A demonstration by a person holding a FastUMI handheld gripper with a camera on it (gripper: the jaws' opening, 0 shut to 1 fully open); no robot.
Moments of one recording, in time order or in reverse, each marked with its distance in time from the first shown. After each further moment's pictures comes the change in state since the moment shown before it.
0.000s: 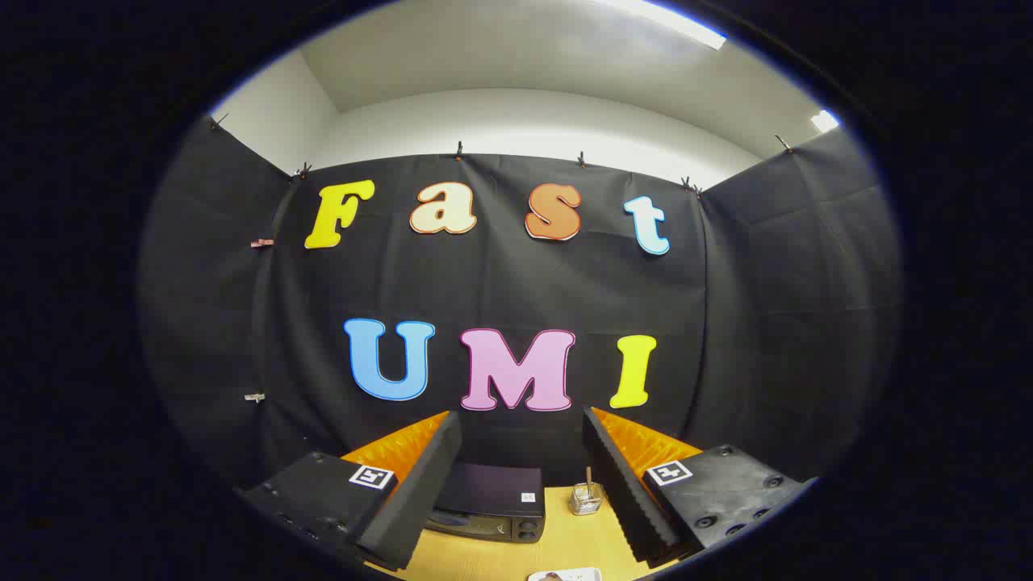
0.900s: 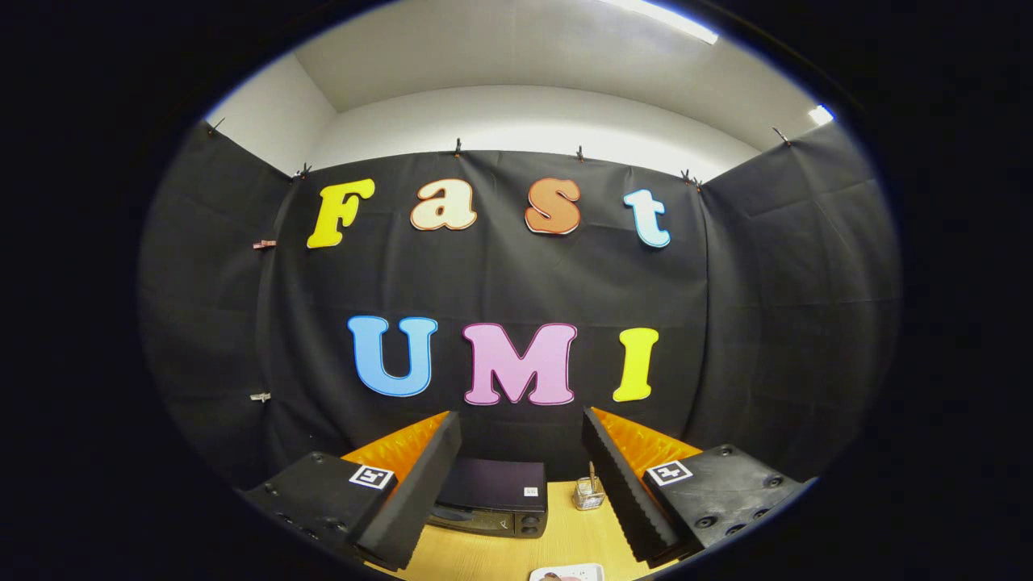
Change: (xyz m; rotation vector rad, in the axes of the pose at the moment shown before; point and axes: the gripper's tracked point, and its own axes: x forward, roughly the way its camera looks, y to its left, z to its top) arm -0.003 -0.007 -0.009 0.003 0.021 0.004
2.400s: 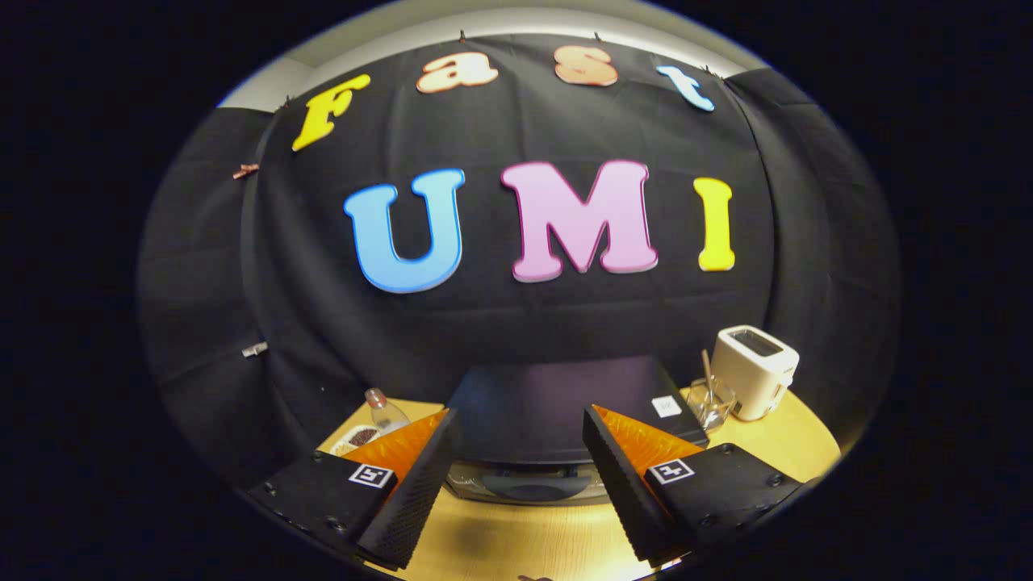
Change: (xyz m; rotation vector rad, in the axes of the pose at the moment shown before) arm 0.154 0.138 -0.334 0.097 0.419 0.024
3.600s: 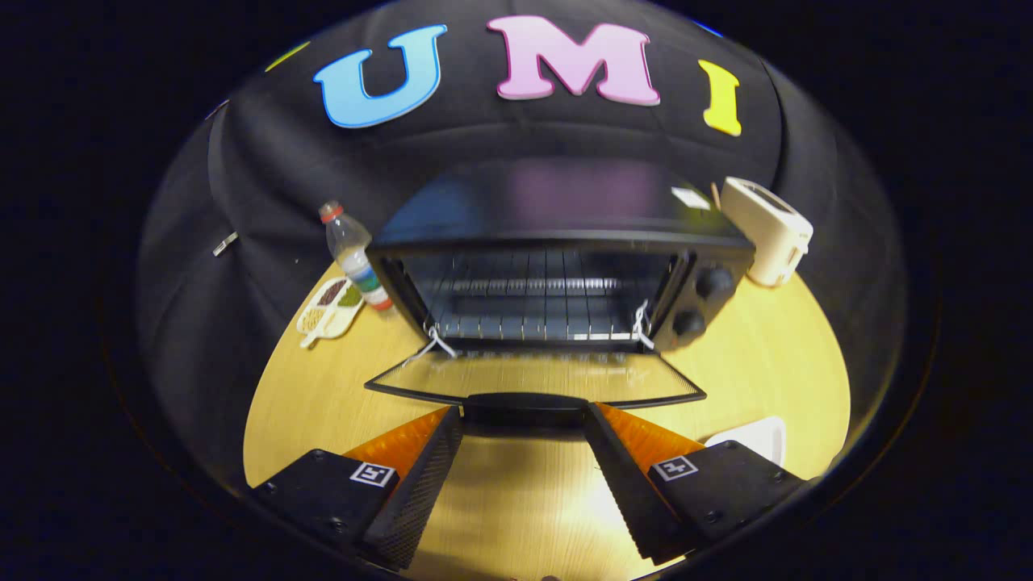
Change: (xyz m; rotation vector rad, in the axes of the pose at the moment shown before) arm -0.068 -0.009 -0.177 0.042 0.559 -0.048
